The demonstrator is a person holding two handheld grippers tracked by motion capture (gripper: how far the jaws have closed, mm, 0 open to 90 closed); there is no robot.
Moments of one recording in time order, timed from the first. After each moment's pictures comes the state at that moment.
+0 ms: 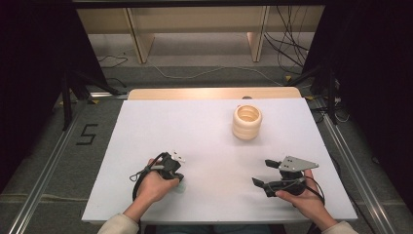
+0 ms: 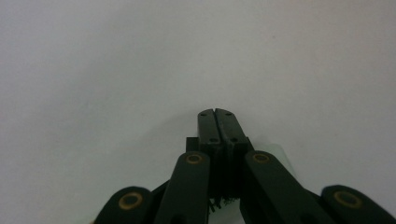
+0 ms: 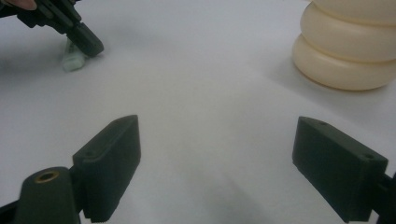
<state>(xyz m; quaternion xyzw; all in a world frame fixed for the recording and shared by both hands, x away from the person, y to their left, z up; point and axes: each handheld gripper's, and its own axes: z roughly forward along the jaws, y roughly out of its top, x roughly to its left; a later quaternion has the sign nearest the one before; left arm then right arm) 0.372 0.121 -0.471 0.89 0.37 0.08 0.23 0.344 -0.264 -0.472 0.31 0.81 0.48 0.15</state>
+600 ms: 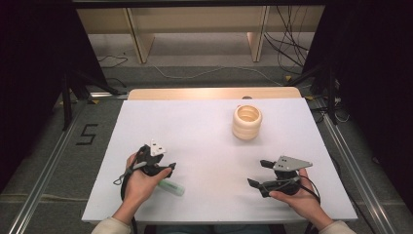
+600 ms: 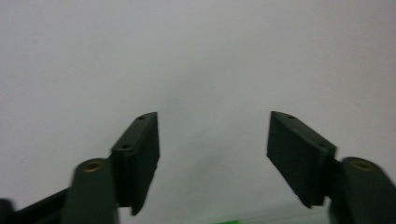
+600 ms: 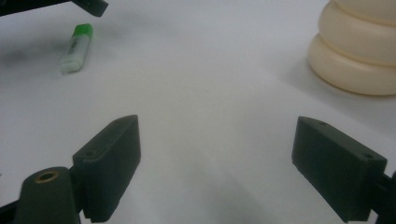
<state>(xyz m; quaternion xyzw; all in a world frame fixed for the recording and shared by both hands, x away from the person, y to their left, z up) 0.377 0.165 -0.450 0.81 0.45 0.22 0.30 0.346 -0.250 -0.472 0.30 0.82 0.47 0.14</state>
